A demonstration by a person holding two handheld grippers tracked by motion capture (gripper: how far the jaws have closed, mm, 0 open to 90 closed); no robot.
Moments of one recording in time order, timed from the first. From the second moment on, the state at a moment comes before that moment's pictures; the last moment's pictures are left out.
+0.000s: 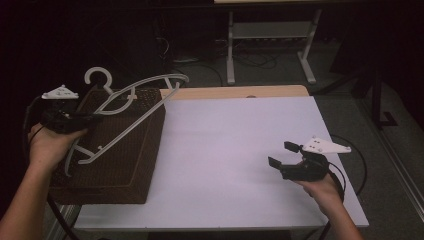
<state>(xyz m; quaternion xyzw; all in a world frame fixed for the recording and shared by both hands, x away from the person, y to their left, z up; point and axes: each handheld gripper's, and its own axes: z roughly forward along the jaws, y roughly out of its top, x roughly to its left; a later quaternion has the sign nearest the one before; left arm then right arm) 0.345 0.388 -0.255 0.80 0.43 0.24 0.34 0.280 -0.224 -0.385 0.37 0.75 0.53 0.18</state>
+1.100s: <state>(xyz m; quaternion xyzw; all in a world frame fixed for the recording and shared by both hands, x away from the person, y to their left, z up) 0.344 0.469 -0.291 0.80 0.48 0.26 0.27 0.281 -0.224 -0.387 0.38 0.74 0.52 0.17</state>
